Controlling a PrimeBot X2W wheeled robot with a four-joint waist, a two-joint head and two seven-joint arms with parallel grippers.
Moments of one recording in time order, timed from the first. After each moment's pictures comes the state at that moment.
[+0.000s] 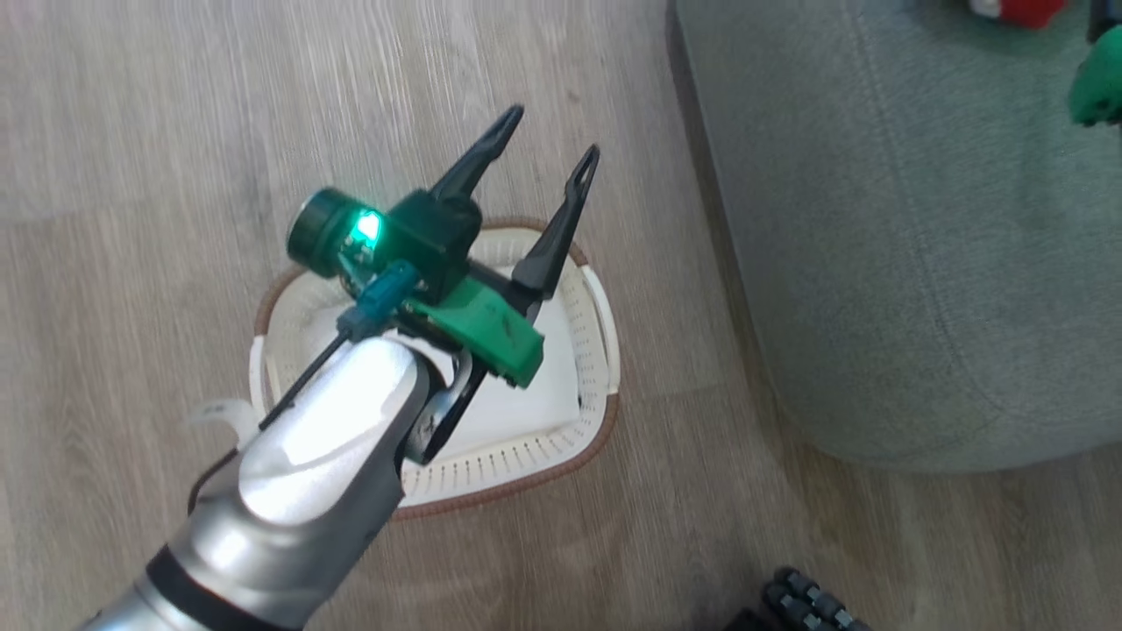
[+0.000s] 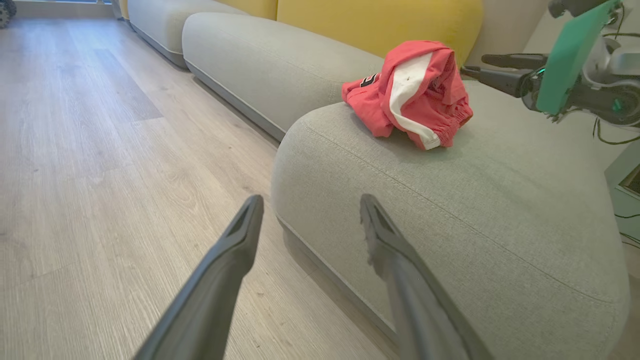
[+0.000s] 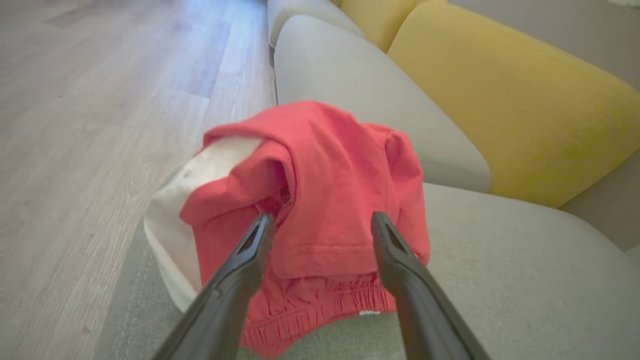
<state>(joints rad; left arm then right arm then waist) -0.67 0.21 -0.77 0.20 -0.41 0.12 -0.16 -1.06 -0.31 -0.12 0.98 -0.12 0.13 -0.25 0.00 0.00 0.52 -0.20</state>
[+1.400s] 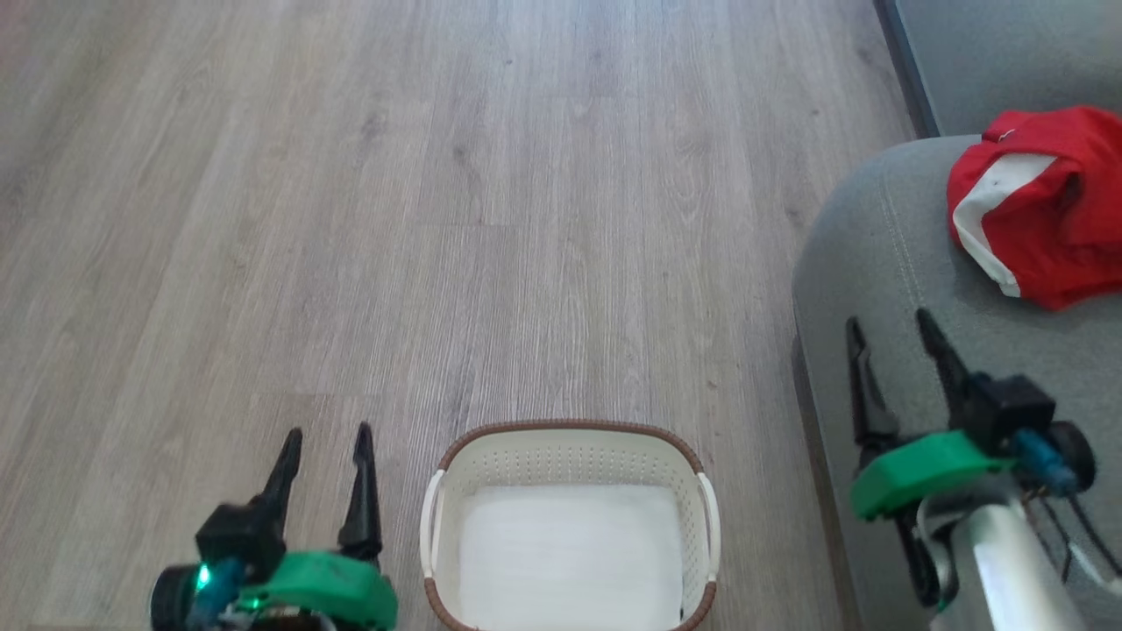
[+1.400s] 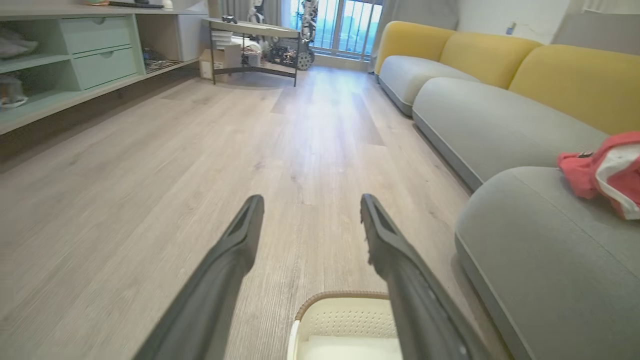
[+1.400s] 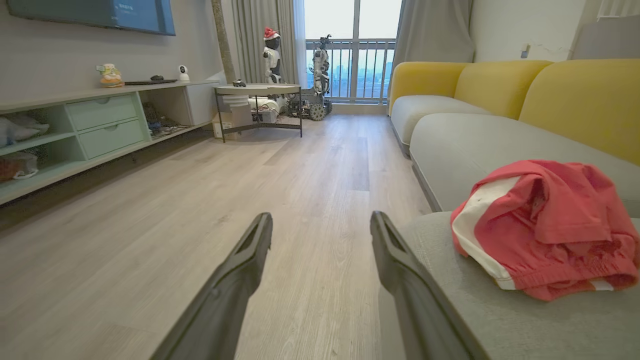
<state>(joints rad) 0.04 0.17 -0.34 0.15 -0.37 0.21 -0.25 -0.16 -0.06 -0.04 0.32 0.08 0.13 -0.25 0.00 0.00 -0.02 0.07</state>
